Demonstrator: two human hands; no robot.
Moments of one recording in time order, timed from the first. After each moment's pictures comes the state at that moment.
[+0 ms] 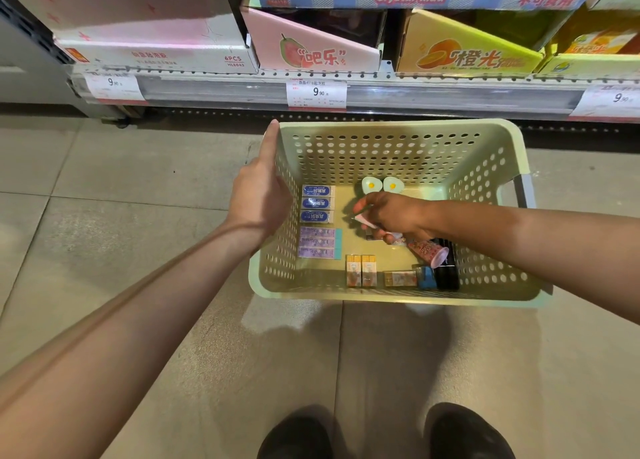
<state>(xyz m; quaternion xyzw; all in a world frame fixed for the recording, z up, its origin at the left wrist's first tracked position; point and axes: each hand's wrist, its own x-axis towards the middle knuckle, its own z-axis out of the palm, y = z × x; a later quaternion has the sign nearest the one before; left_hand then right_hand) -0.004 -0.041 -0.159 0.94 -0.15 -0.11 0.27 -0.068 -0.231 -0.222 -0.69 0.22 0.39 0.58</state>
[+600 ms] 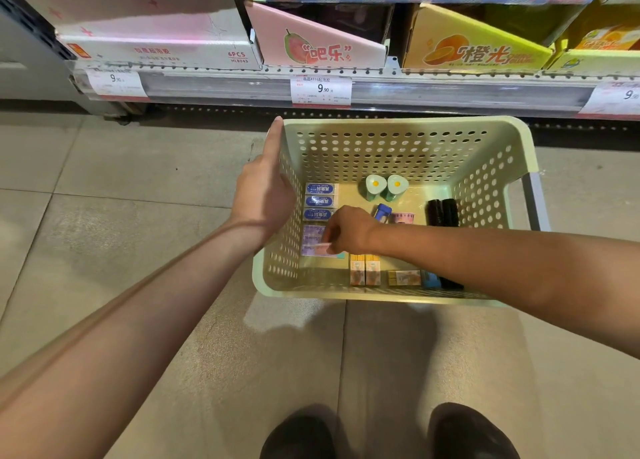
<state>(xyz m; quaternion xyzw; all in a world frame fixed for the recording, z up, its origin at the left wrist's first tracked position) -0.002 -0.039 -0.165 0.94 -0.16 -0.10 0.29 -0.059 -0.168 -0.244 -0.88 0.07 0.34 0.33</state>
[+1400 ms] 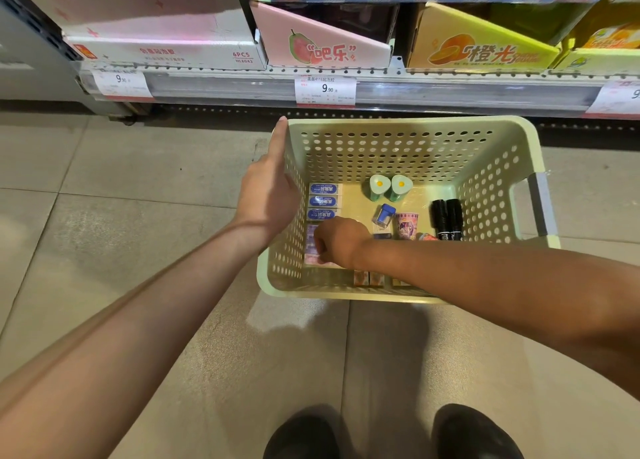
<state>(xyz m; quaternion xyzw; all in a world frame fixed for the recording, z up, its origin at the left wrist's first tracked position) -0.001 -0.038 -0.169 0.94 -0.18 -0.08 0.28 -0.062 -0.144 -0.261 -0.94 -0.02 0.28 0.21</state>
